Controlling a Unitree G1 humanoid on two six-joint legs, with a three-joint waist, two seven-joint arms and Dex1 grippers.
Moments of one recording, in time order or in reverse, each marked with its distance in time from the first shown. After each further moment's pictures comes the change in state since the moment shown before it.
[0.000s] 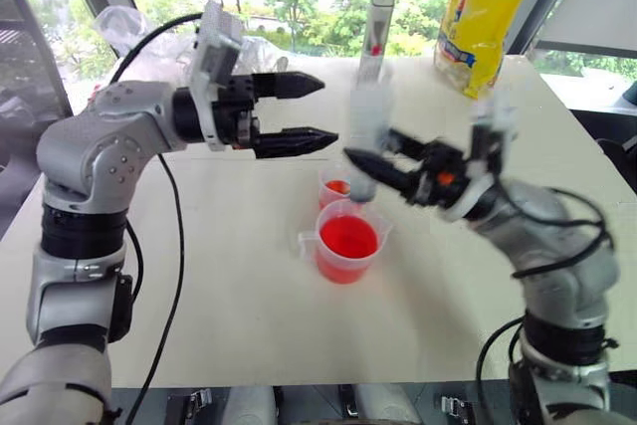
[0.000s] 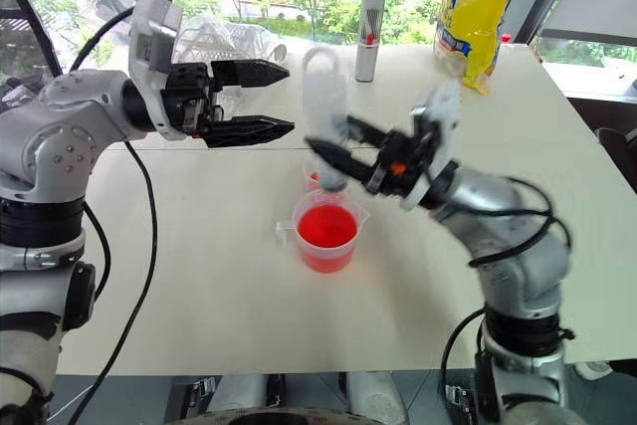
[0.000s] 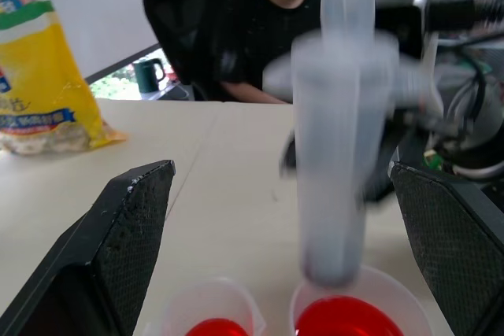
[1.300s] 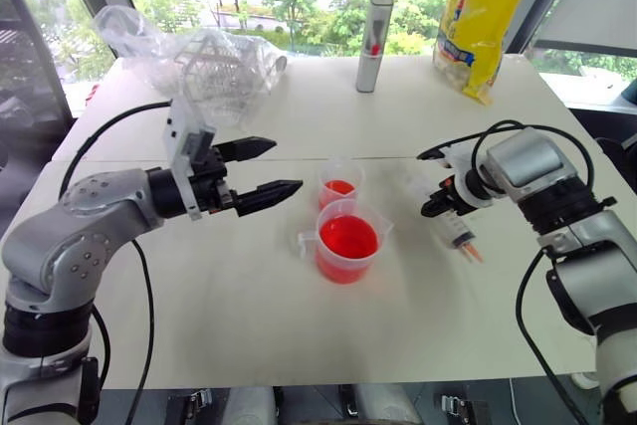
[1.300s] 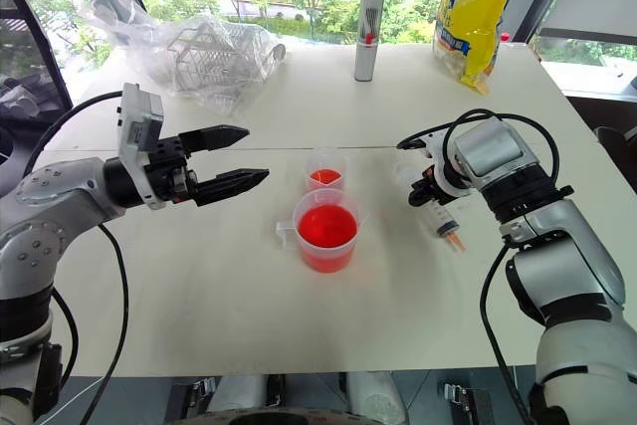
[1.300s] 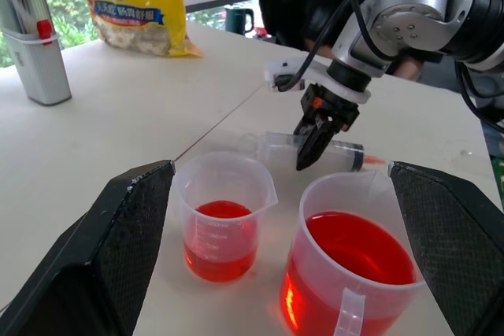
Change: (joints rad) left arm 0.479 0.064 0.190 -0.343 -0.133 0.075 0.365; right arm -0.668 -0.330 0.555 0.994 -0.426 0.780 0.089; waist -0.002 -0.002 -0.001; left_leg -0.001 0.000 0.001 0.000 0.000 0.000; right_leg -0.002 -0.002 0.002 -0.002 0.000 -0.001
